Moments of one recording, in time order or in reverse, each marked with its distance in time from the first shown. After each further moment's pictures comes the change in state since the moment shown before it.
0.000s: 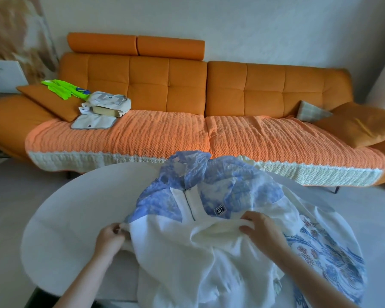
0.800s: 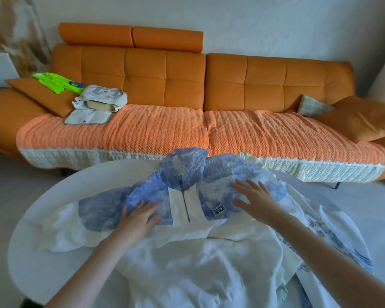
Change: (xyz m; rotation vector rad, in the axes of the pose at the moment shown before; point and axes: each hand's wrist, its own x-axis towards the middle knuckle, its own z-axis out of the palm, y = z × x) left_hand 0.021 0.042 0.040 0.837 -0.370 0.489; right_hand 0.079 0.006 -0.004 -0.211 -0.116 -0.258
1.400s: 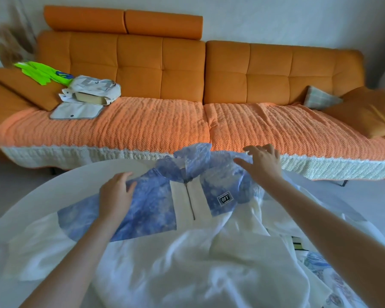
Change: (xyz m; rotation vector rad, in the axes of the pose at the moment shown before) left_hand 0.102 -0.035 -0.019 -0.167 0.564 -0.095; right_hand 0.120 0.024 -0.013 -0.108 0.363 0.237
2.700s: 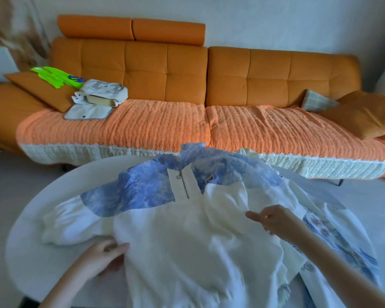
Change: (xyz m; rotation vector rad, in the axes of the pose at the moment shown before) left_hand -0.155 -0.067 -0.042 -0.650 -0.569 -0.588; right_hand -0.157 0.031 -0.043 0.398 -0.503 0.286
